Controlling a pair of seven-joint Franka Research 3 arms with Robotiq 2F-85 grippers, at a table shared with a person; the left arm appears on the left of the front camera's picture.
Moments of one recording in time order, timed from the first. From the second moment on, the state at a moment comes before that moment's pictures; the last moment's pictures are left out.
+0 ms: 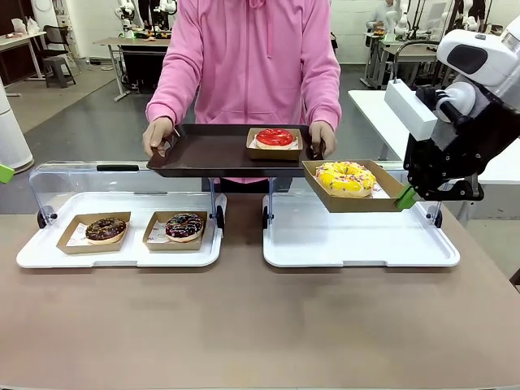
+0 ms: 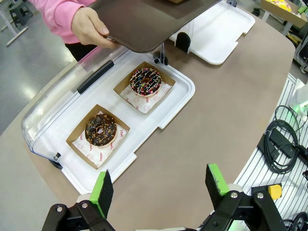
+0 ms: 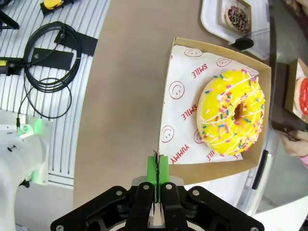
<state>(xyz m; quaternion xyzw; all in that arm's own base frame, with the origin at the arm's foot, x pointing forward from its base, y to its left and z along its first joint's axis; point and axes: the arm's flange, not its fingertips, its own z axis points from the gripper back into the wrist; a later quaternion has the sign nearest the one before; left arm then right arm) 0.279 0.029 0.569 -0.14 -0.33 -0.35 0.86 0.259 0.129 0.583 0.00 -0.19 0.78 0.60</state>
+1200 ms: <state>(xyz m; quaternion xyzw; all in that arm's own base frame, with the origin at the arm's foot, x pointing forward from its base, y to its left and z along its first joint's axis) 0.279 0.028 0.569 -0.14 -0.33 -0.35 0.86 0.319 0.253 0.618 -0.01 -0.15 0.75 0.64</state>
